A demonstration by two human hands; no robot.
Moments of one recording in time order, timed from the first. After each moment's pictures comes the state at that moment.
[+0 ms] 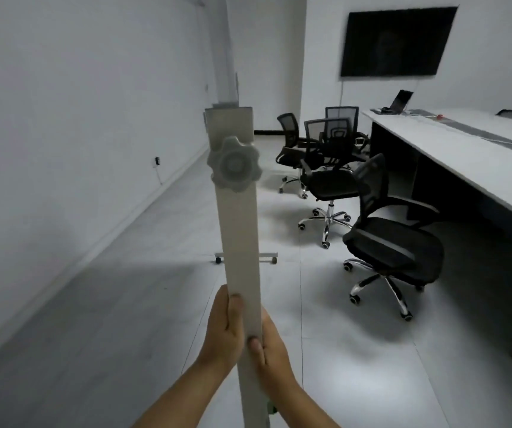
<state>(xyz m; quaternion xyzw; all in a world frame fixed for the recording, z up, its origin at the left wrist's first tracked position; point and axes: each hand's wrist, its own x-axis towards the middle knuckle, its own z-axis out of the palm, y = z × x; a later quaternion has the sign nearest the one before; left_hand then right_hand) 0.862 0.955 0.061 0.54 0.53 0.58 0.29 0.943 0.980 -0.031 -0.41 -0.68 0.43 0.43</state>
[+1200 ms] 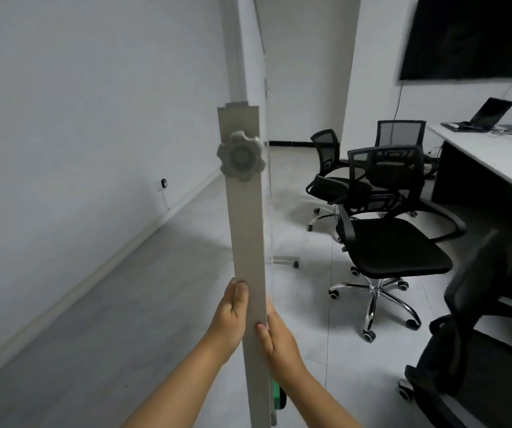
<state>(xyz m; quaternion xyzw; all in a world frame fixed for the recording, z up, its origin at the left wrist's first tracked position) 0.829 1.641 0.069 0.42 0.58 0.60 0.34 0.909 1.688 -0.044 -0.38 -0.74 0.41 0.36</state>
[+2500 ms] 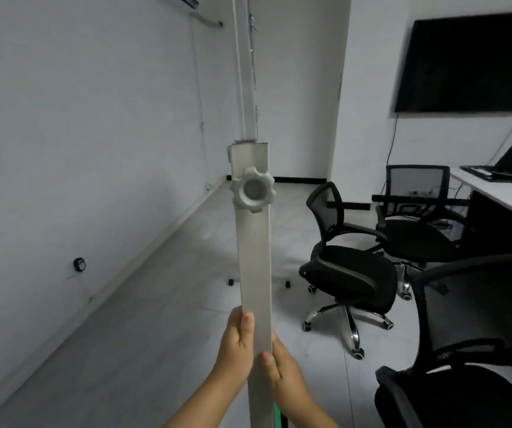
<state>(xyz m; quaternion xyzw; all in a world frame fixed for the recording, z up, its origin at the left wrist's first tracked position) 0.654 2.479 0.064 0.47 0.59 0.58 0.30 0.739 2.521 -0.040 -0.40 -0.71 0.43 0.38</state>
